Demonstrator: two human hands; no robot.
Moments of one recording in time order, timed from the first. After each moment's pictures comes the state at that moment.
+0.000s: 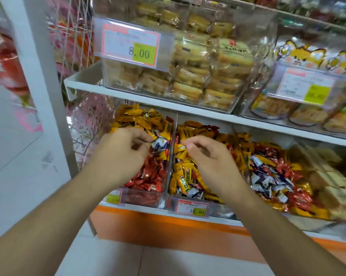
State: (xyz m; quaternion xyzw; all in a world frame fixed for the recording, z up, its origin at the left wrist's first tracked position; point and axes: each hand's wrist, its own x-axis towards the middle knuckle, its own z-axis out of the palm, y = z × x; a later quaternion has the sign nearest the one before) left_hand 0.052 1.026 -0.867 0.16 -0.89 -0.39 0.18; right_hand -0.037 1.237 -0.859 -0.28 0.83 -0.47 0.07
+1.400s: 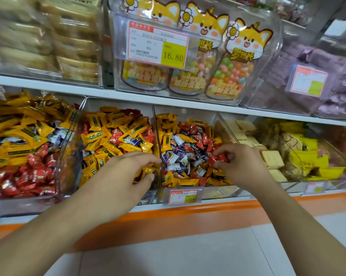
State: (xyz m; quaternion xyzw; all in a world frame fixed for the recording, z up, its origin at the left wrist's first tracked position) left_hand 0.000 1.211 -0.885 -0.07 -0.94 -0.33 0.07; right_hand -0.120 1.498 -0.873 -0.10 0.97 -0.23 -0.05
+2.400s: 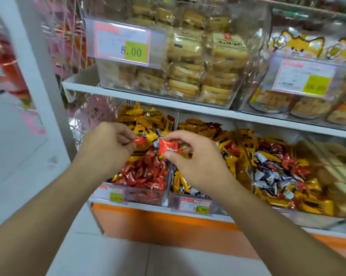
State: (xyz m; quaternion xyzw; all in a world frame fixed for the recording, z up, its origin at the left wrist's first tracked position) left_hand 0.056 1.004 -0.862 0.25 -0.88 -0.35 0.19; right_hand -0.029 1.214 -0.856 -0.36 0.84 -0.40 0.04
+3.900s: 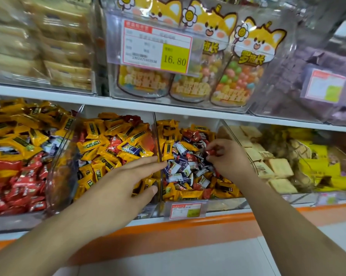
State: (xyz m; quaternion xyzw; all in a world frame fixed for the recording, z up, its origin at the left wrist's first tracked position) left_hand -0.018 1.207 -0.904 -0.11 -0.93 -0.35 0.07; right_hand -0.183 1.472 -0.903 -0.07 0.95 -0.31 -0.05
